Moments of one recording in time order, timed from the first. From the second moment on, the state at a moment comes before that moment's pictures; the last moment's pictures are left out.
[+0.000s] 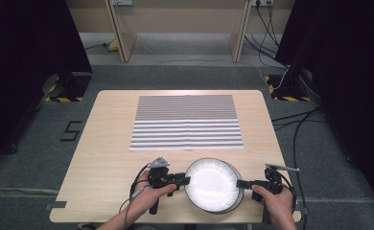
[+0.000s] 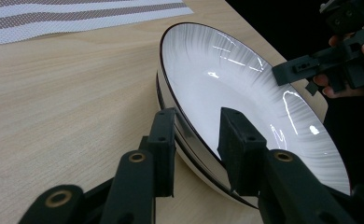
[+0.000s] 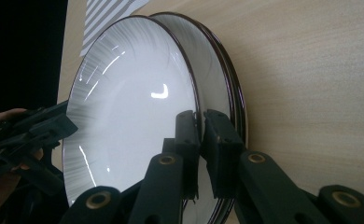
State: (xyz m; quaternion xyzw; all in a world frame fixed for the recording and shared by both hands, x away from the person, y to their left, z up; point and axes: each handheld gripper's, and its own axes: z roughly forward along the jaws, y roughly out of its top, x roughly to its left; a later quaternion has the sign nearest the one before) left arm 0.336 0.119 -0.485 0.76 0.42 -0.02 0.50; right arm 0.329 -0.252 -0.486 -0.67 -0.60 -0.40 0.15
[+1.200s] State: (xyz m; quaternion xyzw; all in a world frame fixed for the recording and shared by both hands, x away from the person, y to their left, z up) left arm 0.324 0.140 -0.468 0.73 0.40 0.03 0.55; right arm 0.328 -0.258 -0.496 -0.68 -0.54 -0.46 0.18
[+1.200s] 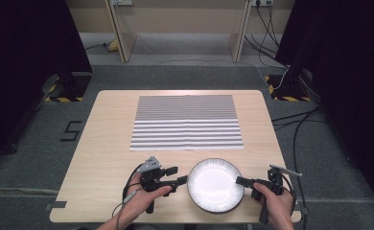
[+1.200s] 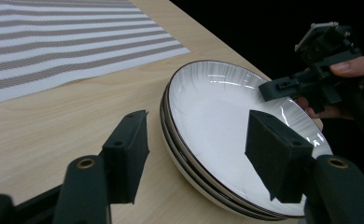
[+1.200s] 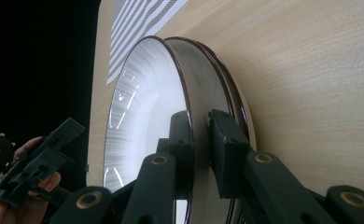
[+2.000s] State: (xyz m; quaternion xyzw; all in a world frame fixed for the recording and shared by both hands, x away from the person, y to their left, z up) left arm 0.318 0.185 -0.463 0.72 0.42 0.06 0.55; right arm 0.324 -0.265 -0.483 -0.68 -0.50 -0.50 0.19
